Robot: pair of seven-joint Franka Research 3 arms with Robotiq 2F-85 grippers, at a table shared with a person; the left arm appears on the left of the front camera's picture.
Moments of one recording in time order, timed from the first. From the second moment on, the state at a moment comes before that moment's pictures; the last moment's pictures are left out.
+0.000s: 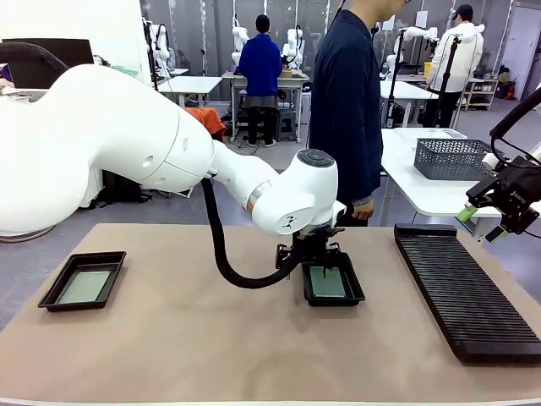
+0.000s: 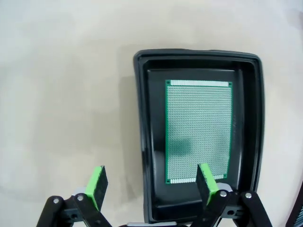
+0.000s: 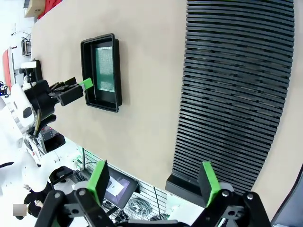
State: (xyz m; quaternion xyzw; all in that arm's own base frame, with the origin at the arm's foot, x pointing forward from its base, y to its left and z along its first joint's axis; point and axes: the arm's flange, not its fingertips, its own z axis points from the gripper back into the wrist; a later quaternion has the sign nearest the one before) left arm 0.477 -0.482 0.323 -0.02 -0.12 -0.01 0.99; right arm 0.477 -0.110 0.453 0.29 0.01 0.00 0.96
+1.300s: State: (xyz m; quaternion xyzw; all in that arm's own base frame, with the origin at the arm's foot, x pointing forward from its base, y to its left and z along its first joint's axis) left arm 0.492 -0.475 0.310 -0.04 -0.08 -0.01 1.00; right arm 0.477 -0.110 0.453 0.29 0.01 0.00 0.96
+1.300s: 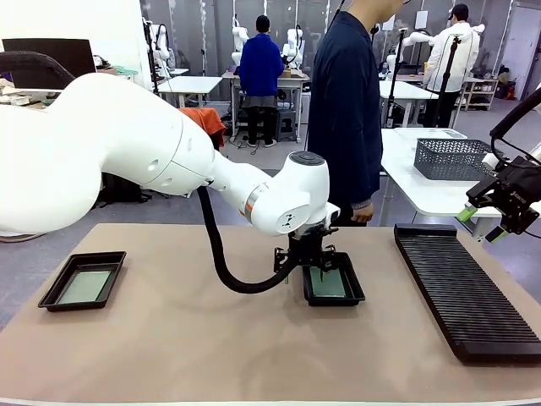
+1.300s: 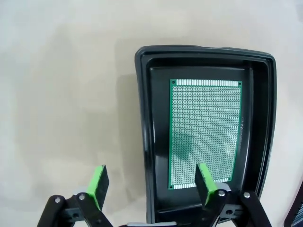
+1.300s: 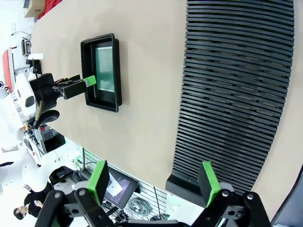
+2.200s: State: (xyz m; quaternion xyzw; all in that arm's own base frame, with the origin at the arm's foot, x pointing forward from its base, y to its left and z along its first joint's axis) left arm 0.498 -0.470 0.313 -0.04 -0.08 -0.01 1.00; right arm 0.477 -0.110 0.453 0.29 0.01 0.00 0.96
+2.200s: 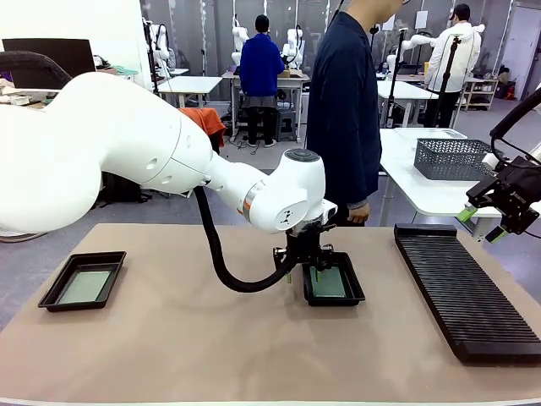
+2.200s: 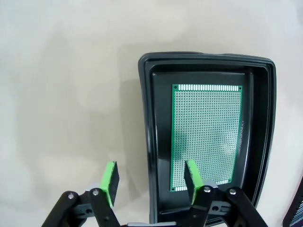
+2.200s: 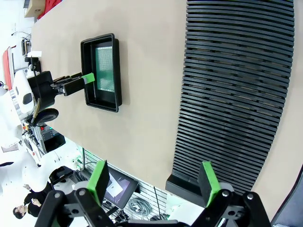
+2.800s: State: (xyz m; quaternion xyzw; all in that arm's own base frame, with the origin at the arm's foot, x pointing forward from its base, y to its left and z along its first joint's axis) left arm 0.500 -0.468 0.311 -0.04 -0.08 -0.01 1.00; right arm 0.477 -0.110 0.453 0.29 0.01 0.00 0.96
